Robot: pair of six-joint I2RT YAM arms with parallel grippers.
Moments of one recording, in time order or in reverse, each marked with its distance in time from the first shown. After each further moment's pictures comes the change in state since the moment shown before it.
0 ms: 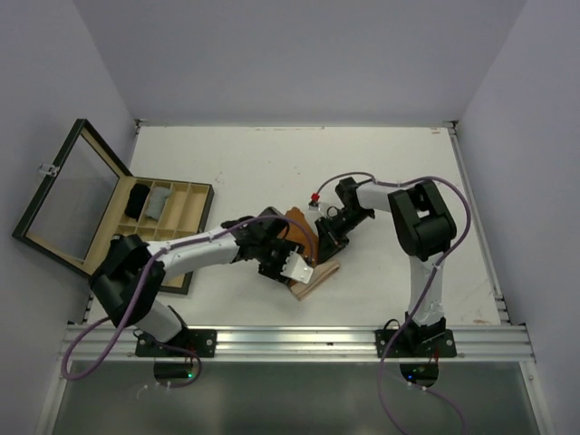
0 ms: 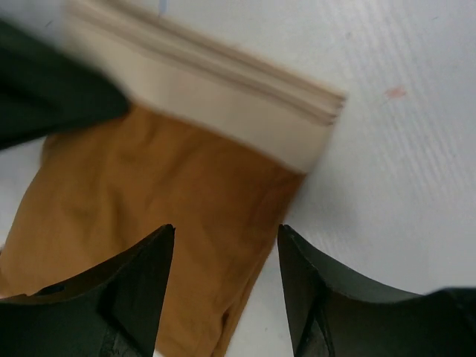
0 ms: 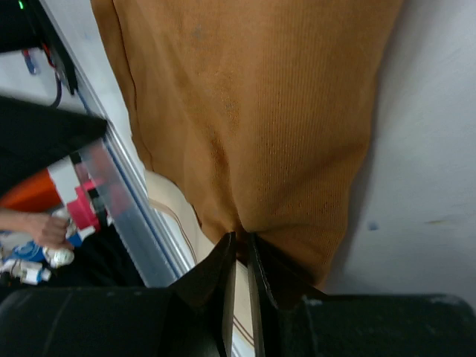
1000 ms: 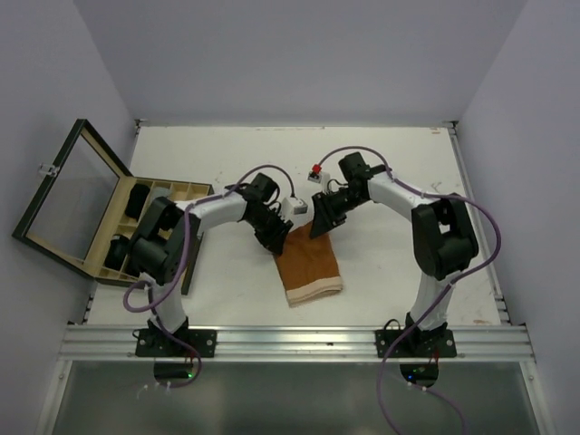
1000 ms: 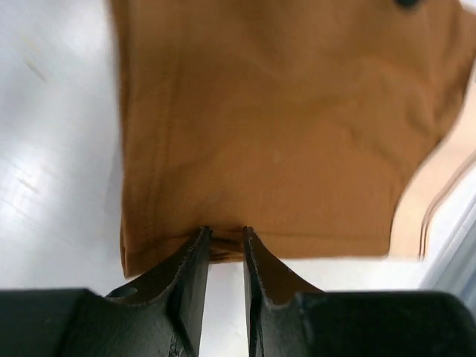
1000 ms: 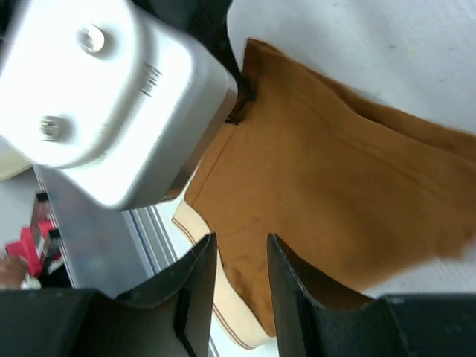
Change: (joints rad) left arm 0.333 0.263 0.232 -0.149 0.153 -0.847; right arm 0.038 -0.222 0.022 0.084 -0.013 0.054
